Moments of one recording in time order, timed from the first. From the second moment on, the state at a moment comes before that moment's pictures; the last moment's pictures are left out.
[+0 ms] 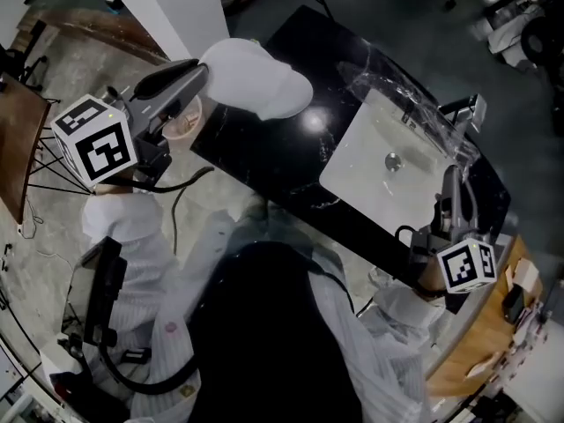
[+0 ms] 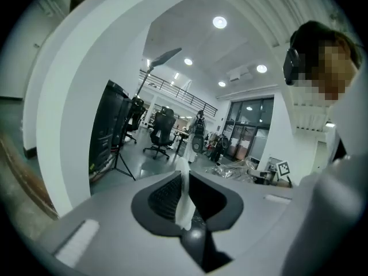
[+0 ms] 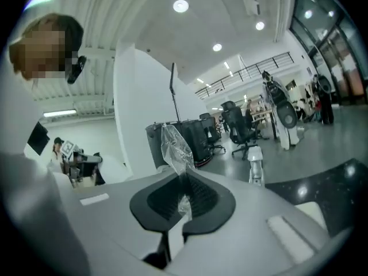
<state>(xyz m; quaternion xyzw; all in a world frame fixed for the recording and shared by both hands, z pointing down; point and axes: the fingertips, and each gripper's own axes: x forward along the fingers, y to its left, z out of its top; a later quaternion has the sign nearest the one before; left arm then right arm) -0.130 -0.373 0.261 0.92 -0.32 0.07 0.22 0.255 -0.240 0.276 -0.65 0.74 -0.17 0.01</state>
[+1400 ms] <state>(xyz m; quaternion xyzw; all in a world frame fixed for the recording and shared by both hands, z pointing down) -0.099 -0.361 0.255 0.90 -0.39 0.05 0.17 0.149 -0.275 0.279 -0.64 0.76 -0.13 0.00</state>
